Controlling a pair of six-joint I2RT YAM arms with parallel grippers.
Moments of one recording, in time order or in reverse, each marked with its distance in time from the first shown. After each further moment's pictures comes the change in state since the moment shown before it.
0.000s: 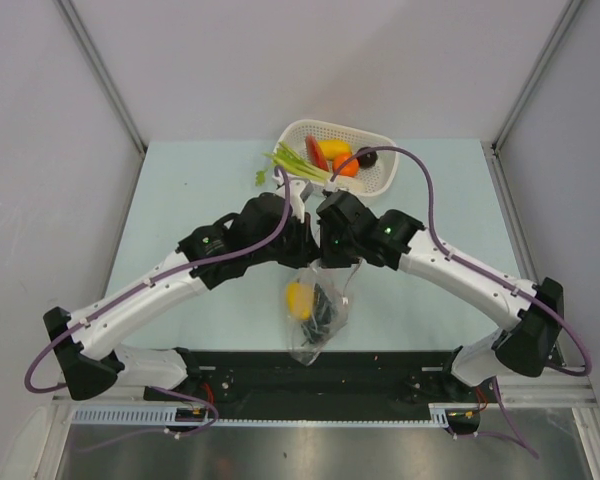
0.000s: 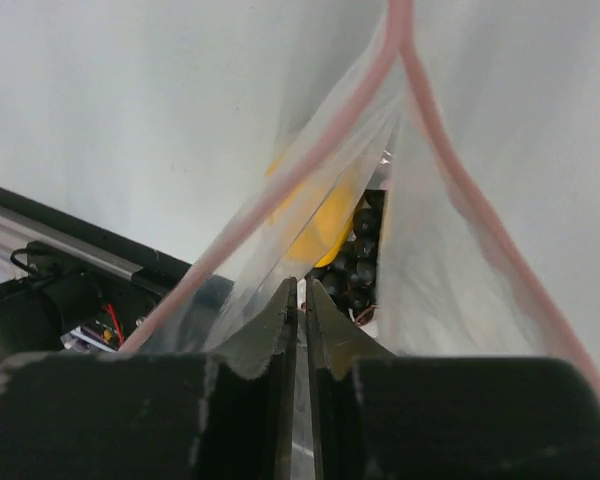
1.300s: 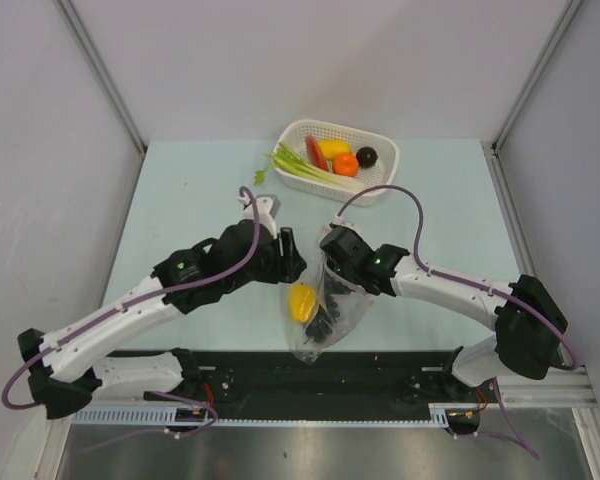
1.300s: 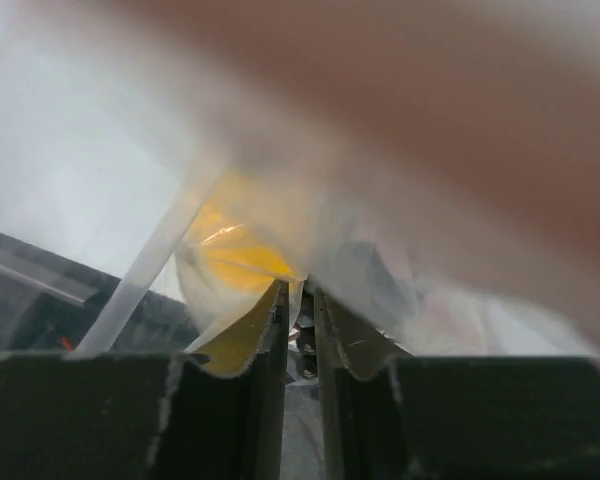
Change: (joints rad) left arm -0.046 -0.150 -0.144 -0.032 -0.208 -0.115; right arm 0.003 -0.013 -0.407 0.343 -0.031 0.141
